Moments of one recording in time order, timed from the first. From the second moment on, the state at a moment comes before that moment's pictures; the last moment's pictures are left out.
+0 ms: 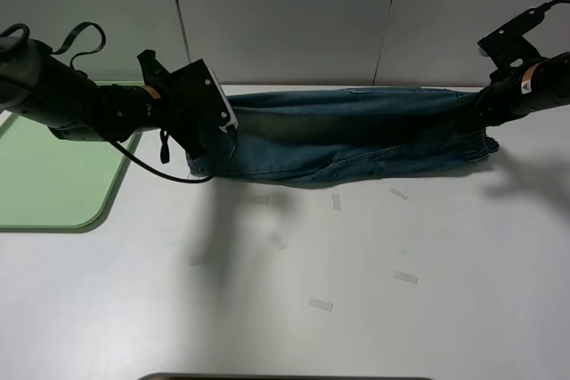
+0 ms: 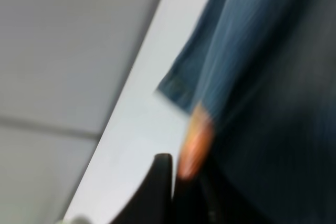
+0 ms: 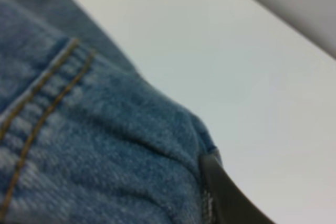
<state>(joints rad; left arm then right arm) -0.37 1.98 -0.90 -0.22 -0.61 1.08 -0.05 1.83 -0.94 -0.68 -0.06 0.04</state>
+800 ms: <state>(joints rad) -0.34 2.00 -0.90 -0.24 -0.88 0.78 -0.07 1.85 -1.09 -0.51 -0.16 0.05</state>
